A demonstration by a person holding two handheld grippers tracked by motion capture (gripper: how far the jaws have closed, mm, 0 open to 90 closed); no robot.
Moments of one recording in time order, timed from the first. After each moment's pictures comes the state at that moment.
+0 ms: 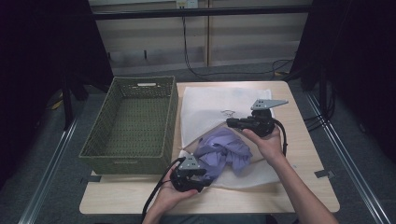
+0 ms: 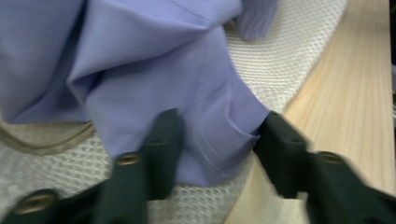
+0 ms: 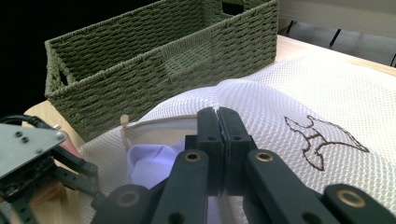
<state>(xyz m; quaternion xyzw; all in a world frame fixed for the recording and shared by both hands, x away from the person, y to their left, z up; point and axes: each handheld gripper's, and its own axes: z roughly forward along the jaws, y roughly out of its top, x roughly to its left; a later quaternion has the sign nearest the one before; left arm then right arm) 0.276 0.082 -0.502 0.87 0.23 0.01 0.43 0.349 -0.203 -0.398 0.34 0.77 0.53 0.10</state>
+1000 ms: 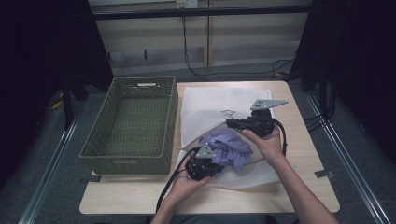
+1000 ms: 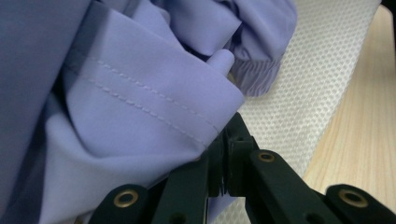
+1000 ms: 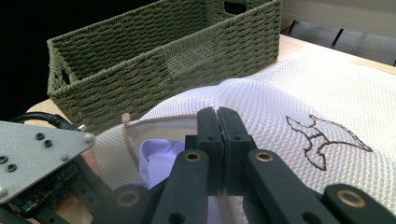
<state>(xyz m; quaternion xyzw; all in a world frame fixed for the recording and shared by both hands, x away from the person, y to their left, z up) 0.297 0.032 -0.489 0.87 0.22 0.01 0.43 0.349 -0.202 -0.398 0.33 0.77 0.53 0.10</state>
